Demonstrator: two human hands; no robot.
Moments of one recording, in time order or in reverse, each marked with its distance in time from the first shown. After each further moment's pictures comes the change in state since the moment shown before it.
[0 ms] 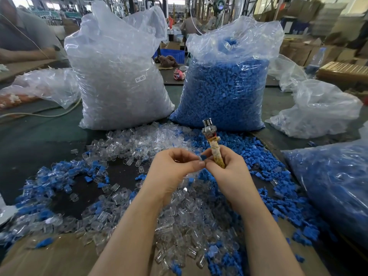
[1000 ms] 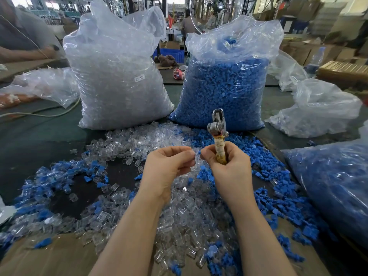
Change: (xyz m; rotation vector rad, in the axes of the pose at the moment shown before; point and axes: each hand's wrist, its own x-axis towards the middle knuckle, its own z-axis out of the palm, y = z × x) left_hand 0.000 0.001 0.000 -0.257 0.145 -0.093; right_hand 0.001 -0.001 0.010 0.000 0.236 -0.059
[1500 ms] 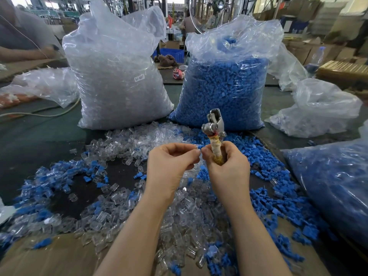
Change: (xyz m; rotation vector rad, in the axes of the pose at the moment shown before) left_hand -0.006 0.001 0.011 0.110 0.052 0.176; right_hand -0.001 0.001 0.005 -0.222 0.084 -0.068
